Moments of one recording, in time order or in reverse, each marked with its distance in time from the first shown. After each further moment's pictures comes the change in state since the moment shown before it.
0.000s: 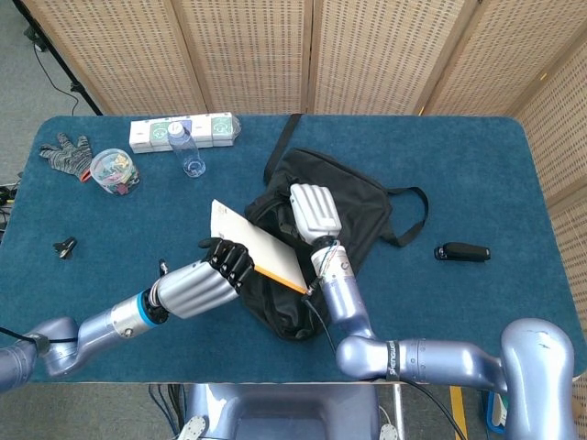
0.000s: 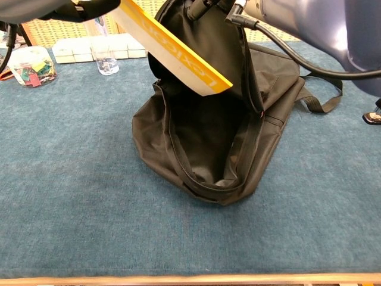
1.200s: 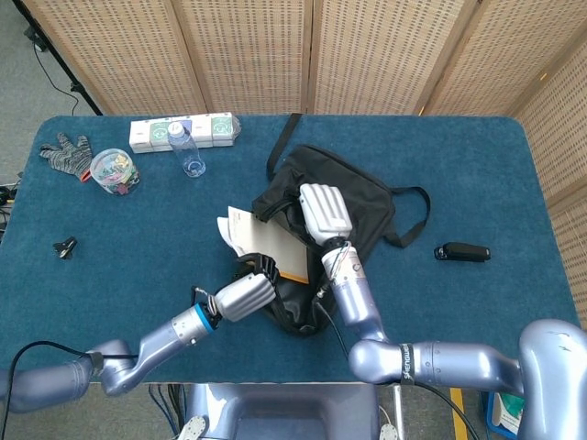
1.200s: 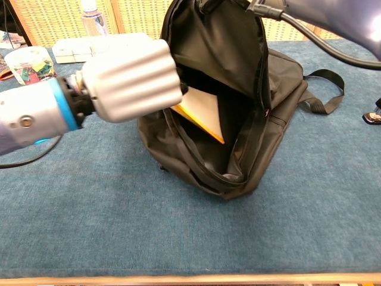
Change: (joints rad) left arm 0.000 -0.290 -0.028 0.045 -0.246 -0.398 0.537; right arm -0.030 0.073 -0.024 -0.084 -0.010 0.020 0.006
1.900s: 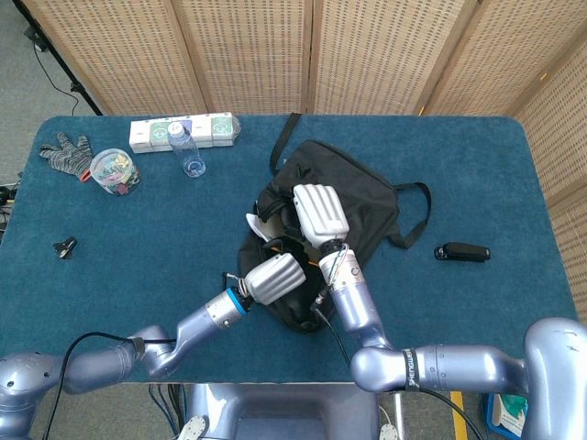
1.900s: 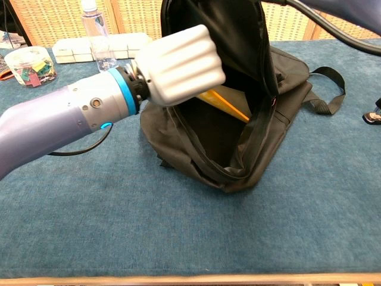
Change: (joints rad) left arm -0.134 -0.176 -0.057 0.190 -0.074 0.028 -0.163; right arm 0.014 0.025 0.004 -0.066 -0.007 0.028 -0.023
